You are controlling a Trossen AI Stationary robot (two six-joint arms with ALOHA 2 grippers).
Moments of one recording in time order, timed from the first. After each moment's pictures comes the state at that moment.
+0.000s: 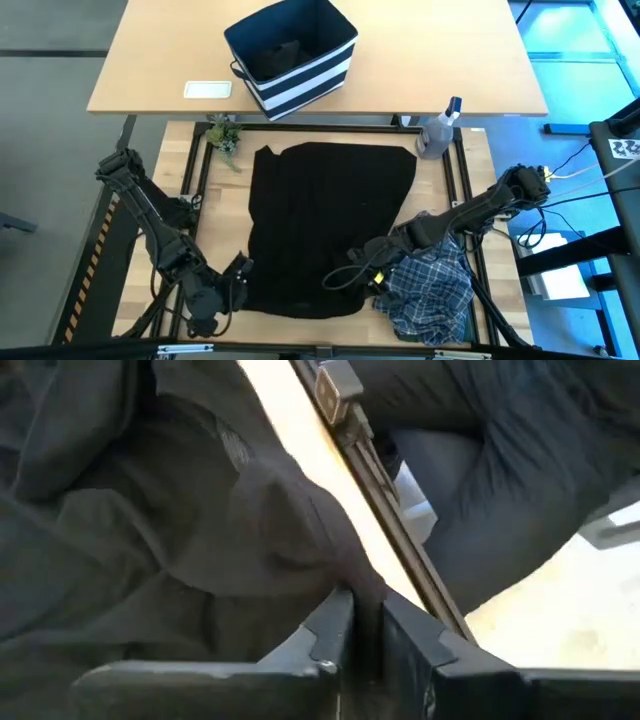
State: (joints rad) left arm -0.84 1.40 1.21 -0.72 -0.19 -0.39; right arm 0.42 1.58 1.03 -0.10 -0.43 0.23
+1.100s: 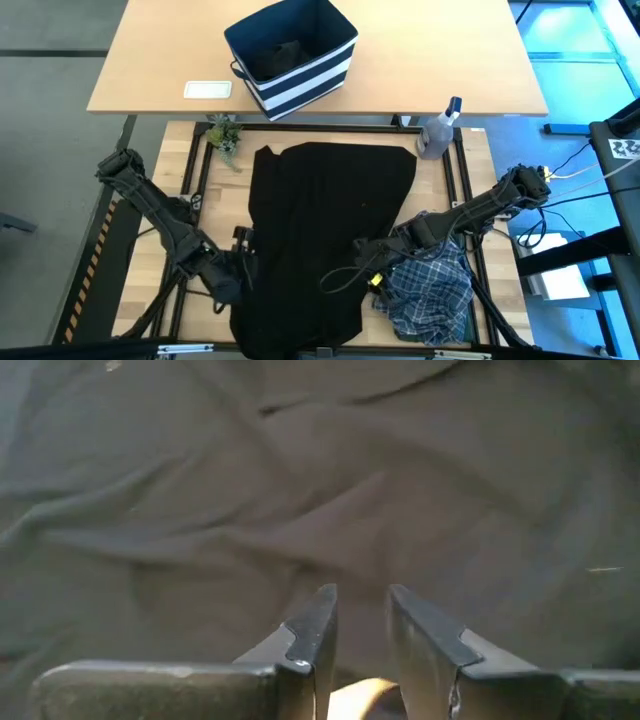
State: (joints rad) left arm -0.74 1.40 1.13 -0.90 -0.45 -0.46; right arm 0.43 1.57 1.19 -0.45 -0.27 0.19
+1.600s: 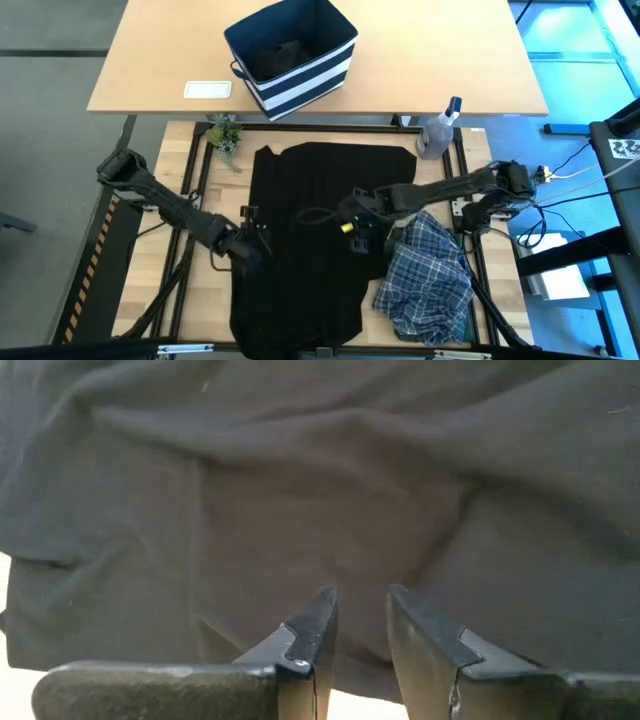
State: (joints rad) left arm -0.50 1.40 0.82 -0.74 -0.48 -0.38; right arm 0.12 1.65 1.18 -0.56 0.01 0.15
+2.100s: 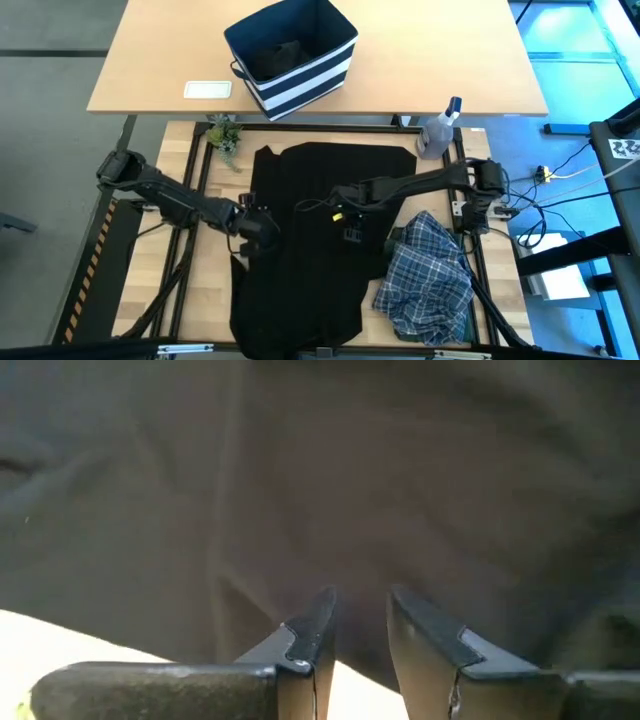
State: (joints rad) left arm -0.27 1.40 0.68 -0.62 -0.38 -0.35; right arm -0.02 1.86 1.17 -0.55 -0.07 0.10
